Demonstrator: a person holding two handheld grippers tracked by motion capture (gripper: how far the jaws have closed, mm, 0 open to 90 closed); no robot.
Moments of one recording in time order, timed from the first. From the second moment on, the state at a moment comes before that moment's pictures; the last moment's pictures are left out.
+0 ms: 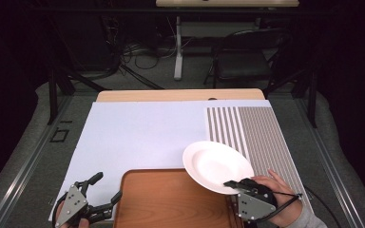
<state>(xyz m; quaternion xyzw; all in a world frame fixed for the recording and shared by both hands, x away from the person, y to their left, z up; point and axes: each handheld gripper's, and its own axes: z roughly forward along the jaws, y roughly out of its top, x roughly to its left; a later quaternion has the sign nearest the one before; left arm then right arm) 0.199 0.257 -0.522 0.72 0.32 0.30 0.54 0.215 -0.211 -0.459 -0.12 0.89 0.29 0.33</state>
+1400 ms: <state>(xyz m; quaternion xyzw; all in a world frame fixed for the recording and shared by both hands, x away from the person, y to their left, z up) 0.199 0.257 -0.522 0.72 0.32 0.30 0.54 0.177 -0.146 -0.506 -0.19 0.90 0.31 0.25</state>
